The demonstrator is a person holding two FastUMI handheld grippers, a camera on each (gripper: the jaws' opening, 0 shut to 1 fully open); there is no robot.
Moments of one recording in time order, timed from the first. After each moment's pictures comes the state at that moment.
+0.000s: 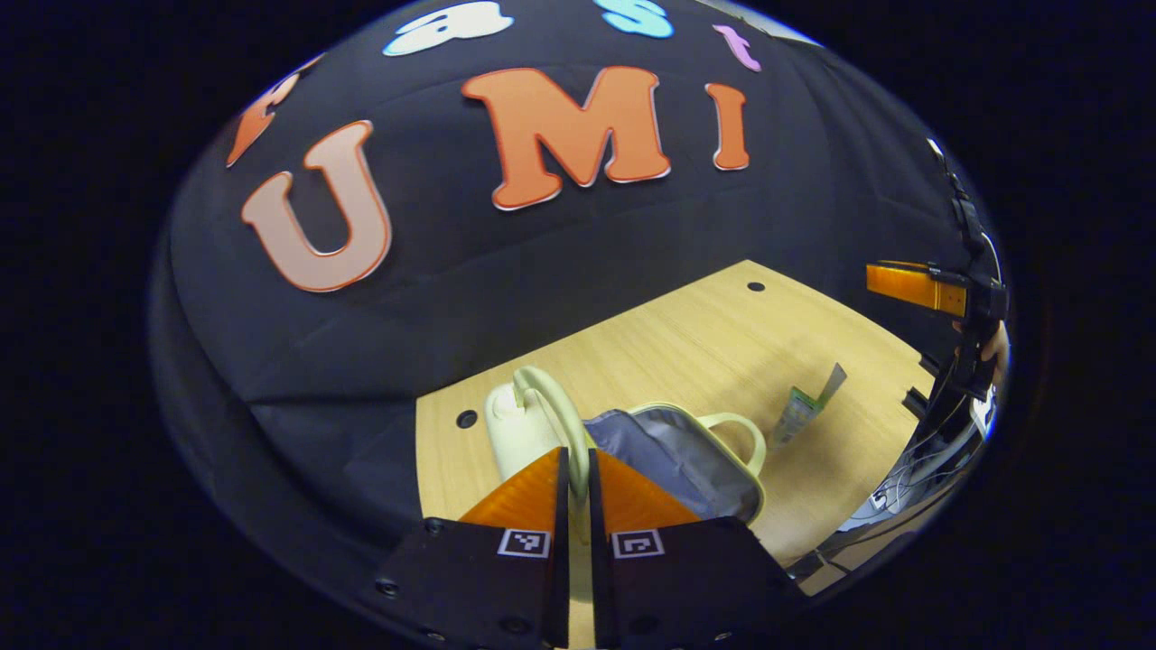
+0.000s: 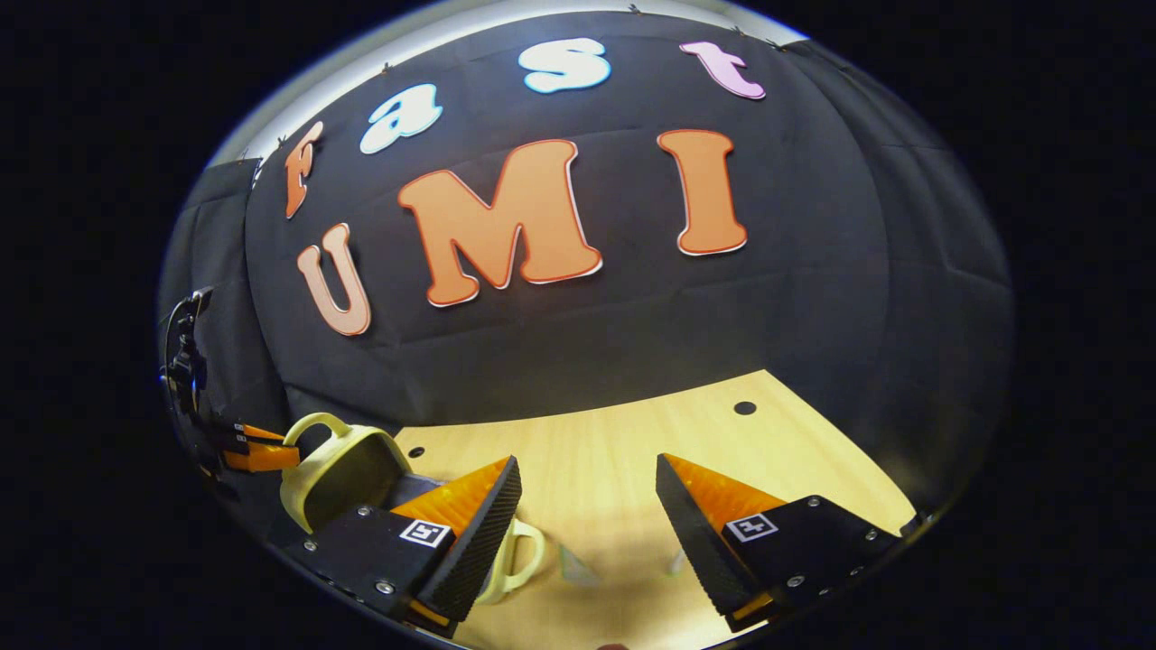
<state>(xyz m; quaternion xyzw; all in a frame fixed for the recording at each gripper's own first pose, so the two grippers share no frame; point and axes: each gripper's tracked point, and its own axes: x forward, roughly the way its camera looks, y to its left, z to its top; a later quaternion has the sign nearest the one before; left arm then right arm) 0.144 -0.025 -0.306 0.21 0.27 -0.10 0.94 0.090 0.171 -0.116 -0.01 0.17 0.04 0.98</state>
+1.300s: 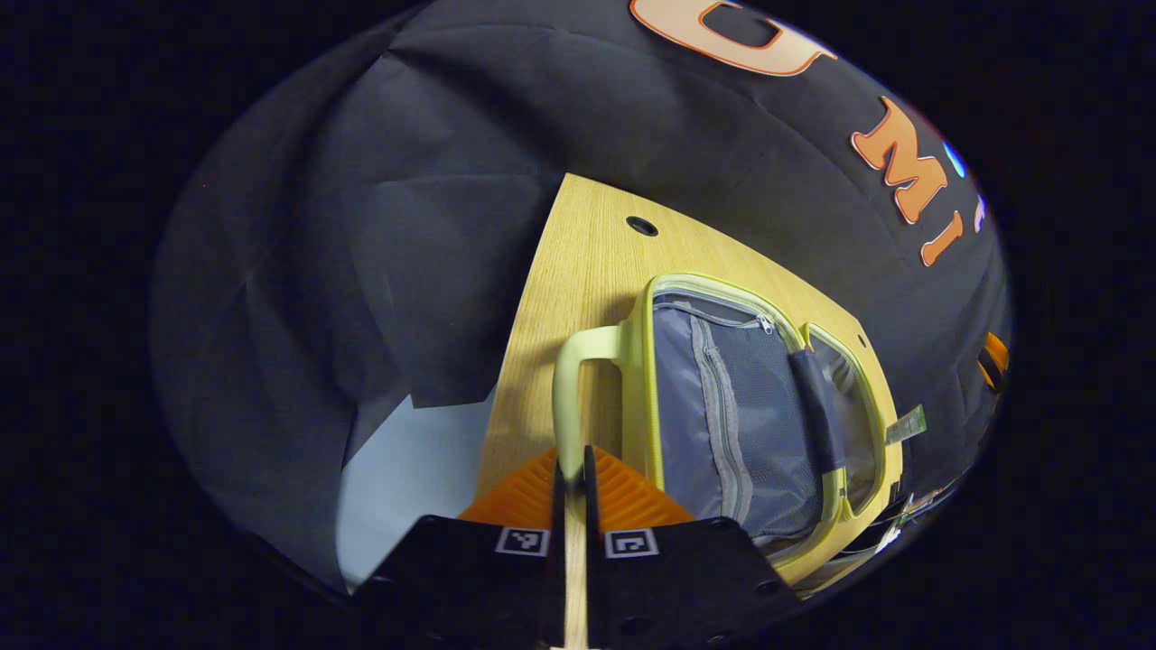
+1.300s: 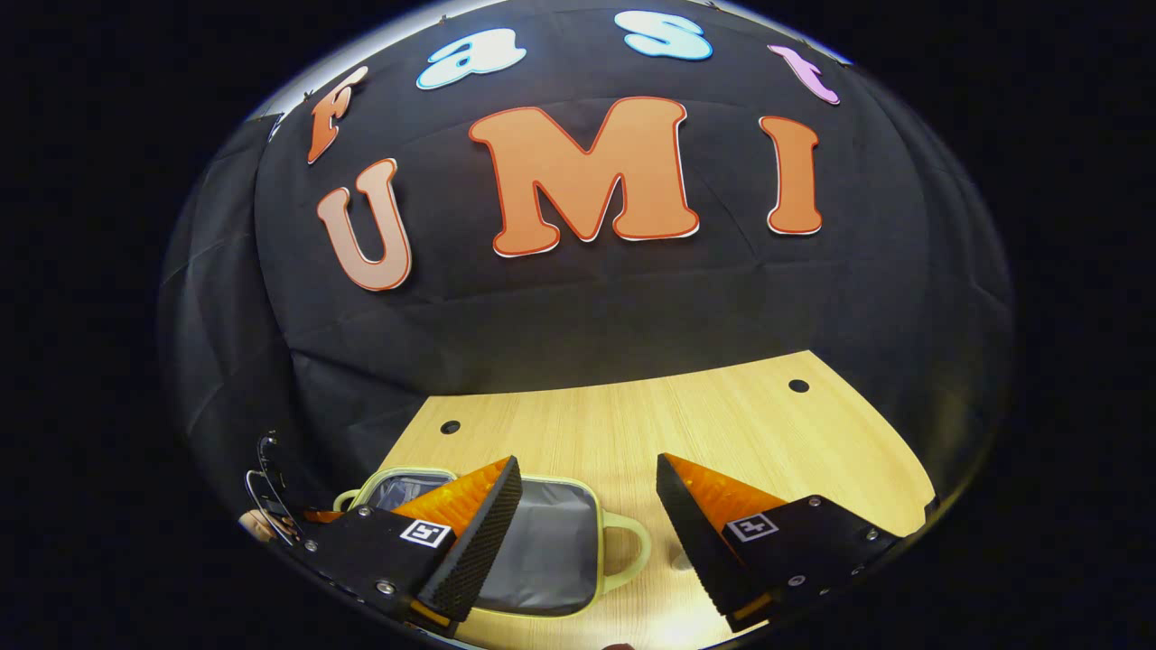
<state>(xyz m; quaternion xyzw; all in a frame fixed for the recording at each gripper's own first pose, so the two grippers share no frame) 0.137 0.040 -0.488 -0.12 0.41 0.00 0.90 0.100 0.298 -0.153 -0.04 0.23 0.04 0.97</state>
